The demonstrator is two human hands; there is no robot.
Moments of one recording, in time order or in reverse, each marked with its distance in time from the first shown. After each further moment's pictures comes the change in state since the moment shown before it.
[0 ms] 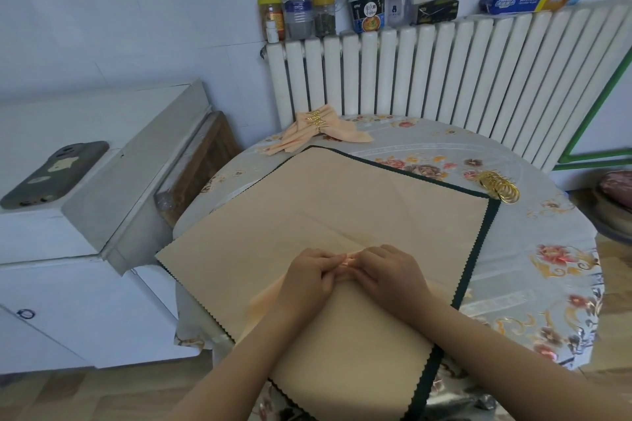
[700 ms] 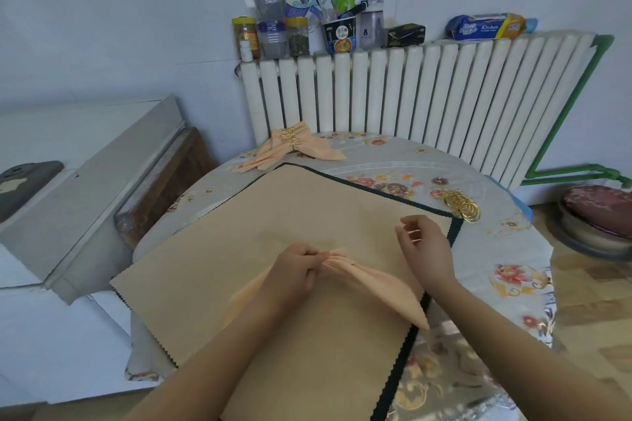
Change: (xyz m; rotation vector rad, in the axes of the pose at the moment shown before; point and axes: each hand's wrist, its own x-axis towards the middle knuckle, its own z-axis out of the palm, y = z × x) left_hand 0.046 0.014 0.012 0.026 -0.073 0.143; right_hand 0.018 0.083 -0.061 0.180 0.084 0.790
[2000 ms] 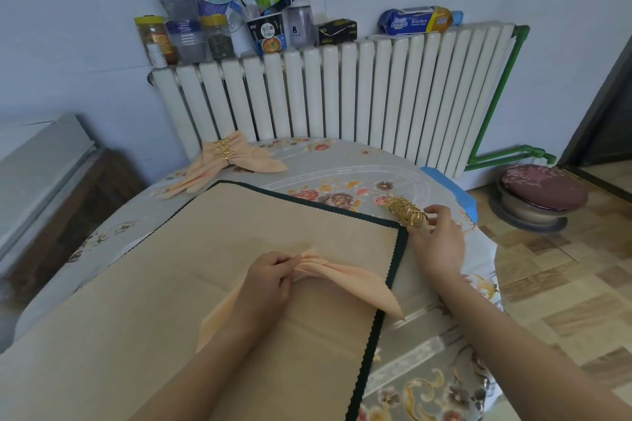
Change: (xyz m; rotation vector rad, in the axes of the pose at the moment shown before) left_hand 0.071 0.000 0.060 -0.009 -0.004 0.028; right_hand 0.070 0.092 -0.057 -0.184 0.264 0.286
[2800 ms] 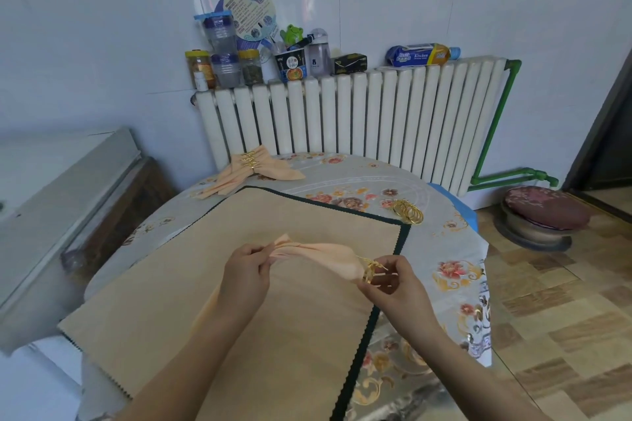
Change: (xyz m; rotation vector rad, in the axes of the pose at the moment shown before) left_hand -0.050 0.025 -0.071 0.155 0.183 -0.209; right_hand -0.165 -0.066 -0.066 0.479 -0.453 -0.061
